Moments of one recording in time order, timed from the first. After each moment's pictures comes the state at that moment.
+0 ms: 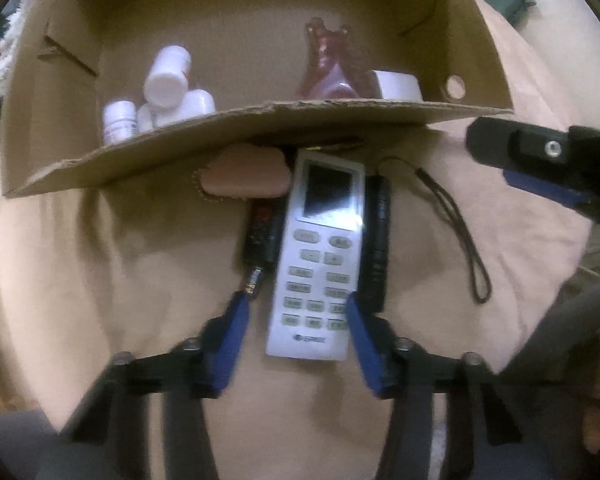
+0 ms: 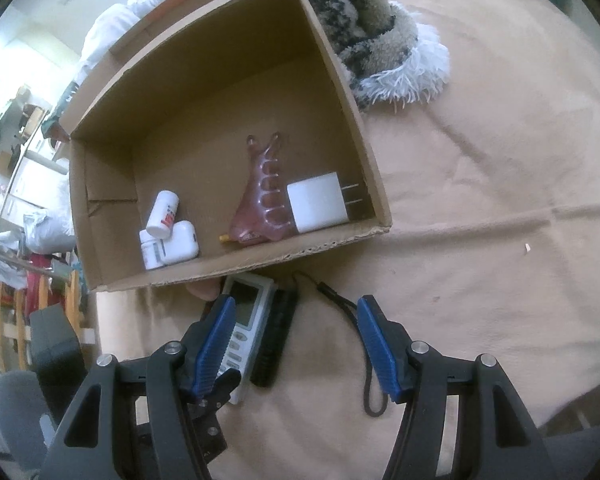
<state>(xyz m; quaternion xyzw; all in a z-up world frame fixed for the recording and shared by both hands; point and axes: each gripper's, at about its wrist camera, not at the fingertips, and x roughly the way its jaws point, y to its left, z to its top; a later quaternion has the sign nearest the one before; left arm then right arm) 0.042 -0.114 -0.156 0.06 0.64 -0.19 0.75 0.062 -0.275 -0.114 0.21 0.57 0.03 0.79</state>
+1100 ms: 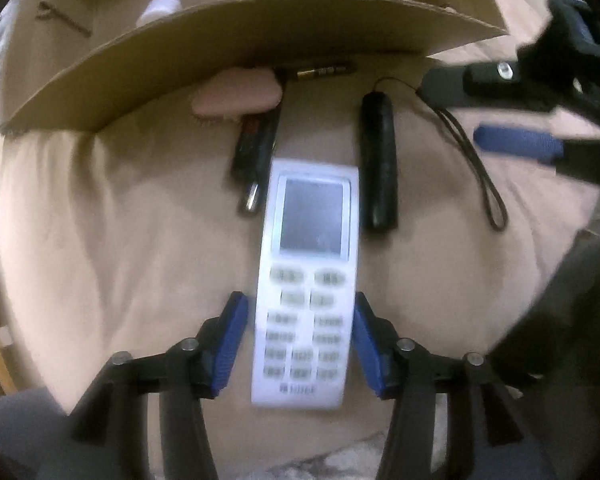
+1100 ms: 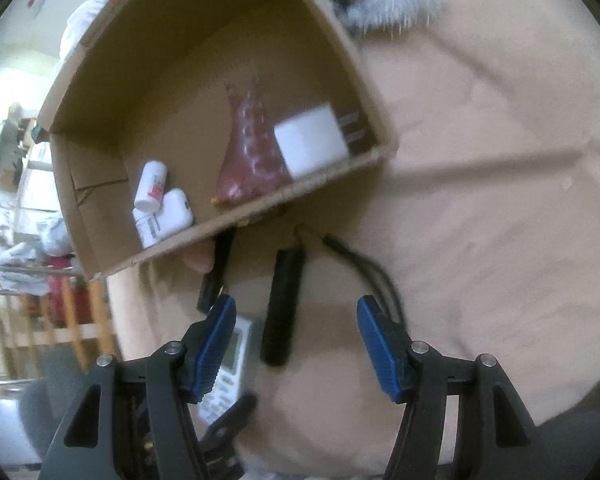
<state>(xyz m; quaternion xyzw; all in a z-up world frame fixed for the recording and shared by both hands) -0.010 -0.121 -0.180 0.12 0.67 -0.17 0.71 0.064 -0.275 -0.161 0.30 0.63 0.06 0.72</state>
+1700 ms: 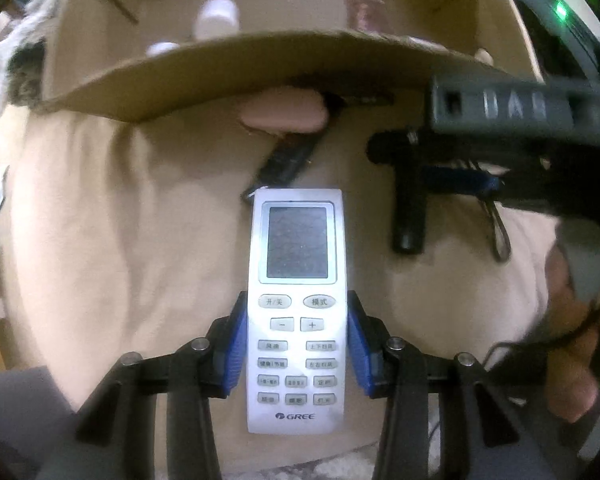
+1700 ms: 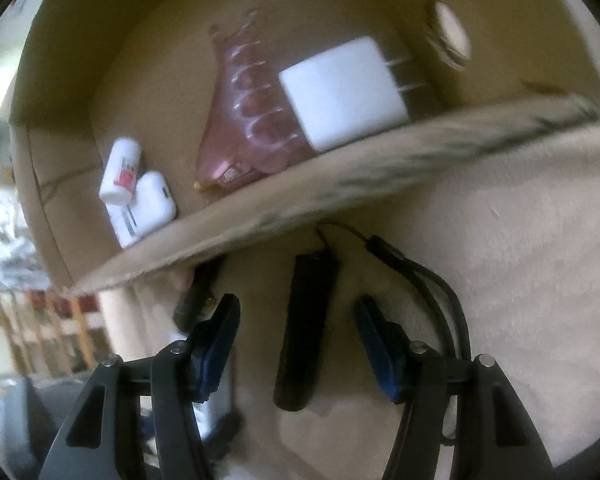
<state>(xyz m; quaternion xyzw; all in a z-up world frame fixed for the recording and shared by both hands) 0.019 -0.103 -0.161 0.07 0.66 -0.12 0.74 0.091 -0.235 -0.198 0.28 0.66 0.06 0.70</state>
